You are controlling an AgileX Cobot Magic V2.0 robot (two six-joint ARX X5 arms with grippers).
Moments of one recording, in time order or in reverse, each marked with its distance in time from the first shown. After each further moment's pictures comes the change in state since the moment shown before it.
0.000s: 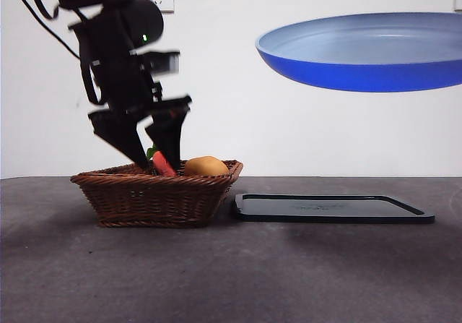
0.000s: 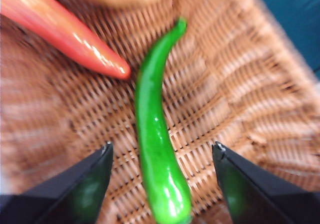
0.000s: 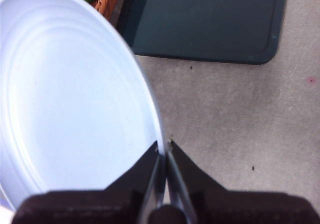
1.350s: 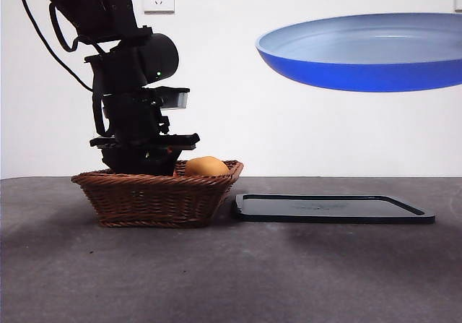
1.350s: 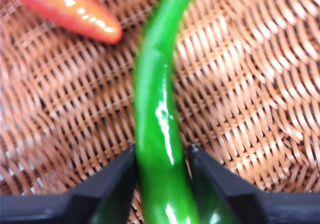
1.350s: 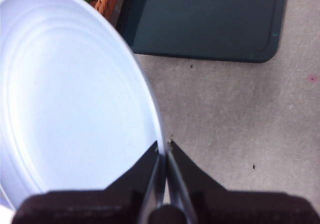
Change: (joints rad) left arm -0.032 0.085 0.001 -0.005 -0.077 -0.056; right arm 0.000 0.000 0.000 -0.004 0.000 0.003
